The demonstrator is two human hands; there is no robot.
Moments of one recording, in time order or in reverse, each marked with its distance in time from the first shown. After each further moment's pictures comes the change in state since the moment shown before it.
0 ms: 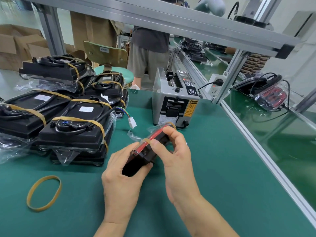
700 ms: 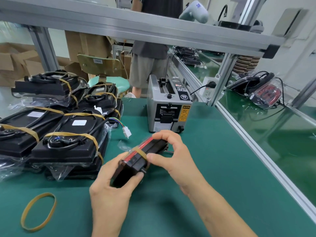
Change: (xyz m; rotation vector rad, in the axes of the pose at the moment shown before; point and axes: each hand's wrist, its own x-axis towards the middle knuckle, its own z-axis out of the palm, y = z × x) left_hand 0.005 0.004 -0.010 -0.034 -0.009 -0.106; right_hand 0.029 -0.013 -0.034 -0.320 -0.224 -0.086
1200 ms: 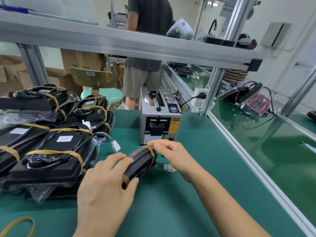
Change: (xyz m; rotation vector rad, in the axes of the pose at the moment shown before) left_hand 0.031 0.055 0.016 0.839 -0.217 0.423; right_hand 0.059 0.024 -0.044 -0.103 -0.170 0.140
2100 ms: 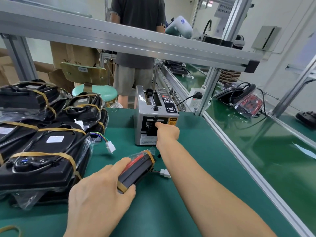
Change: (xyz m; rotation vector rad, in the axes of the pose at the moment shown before) left_hand 0.007 0.005 -0.007 0.085 -0.225 -0.210; right_hand 0.100 -0.013 0.014 0.543 0.841 0.431
